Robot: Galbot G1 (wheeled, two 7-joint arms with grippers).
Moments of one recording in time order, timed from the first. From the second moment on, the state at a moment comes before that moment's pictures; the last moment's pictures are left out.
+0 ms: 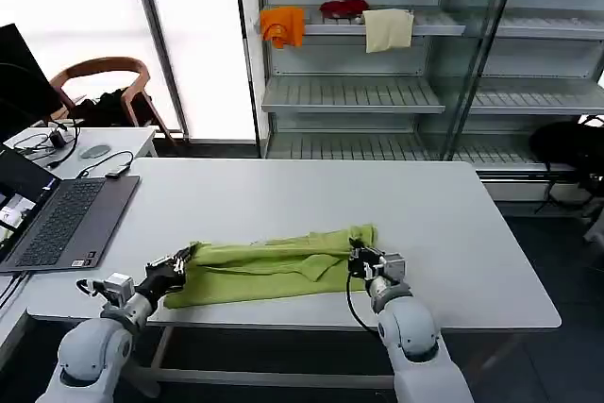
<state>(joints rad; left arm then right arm) 1.19 -1.16 -0.63 -1.79 -0.31 0.42 0.27 -1.03 1.49 0.36 1.79 0.07 -0.58 -0.01</state>
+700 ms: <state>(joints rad) 1.22 -1.21 -0.67 -1.82 -0.32 0.39 0.14 -1.03 1.46 0.42 1.88 0.08 -0.57 0.01</state>
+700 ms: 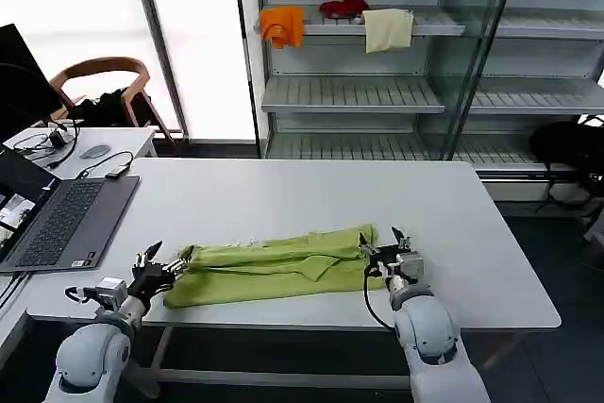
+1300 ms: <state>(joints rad) 1.30 -1.31 -0.64 -1.89 -0.41 0.41 -0.05 -1.01 1.45 0.43 1.94 0.22 -0.58 0.00</state>
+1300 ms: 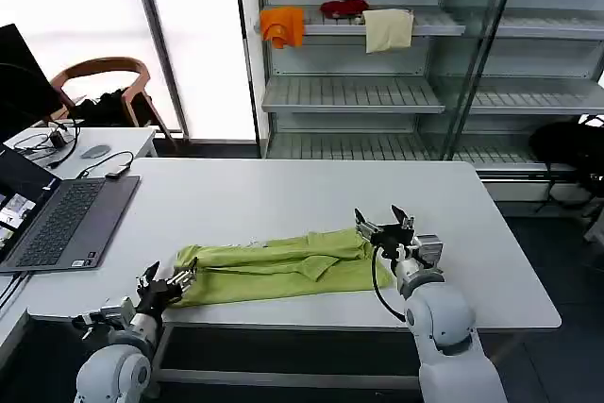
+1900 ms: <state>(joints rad) 1.30 -1.35 -0.62 -1.85 -0.39 0.38 -0.06 -1.01 1.44 0.43 1.94 0.24 -0.56 -0.03</state>
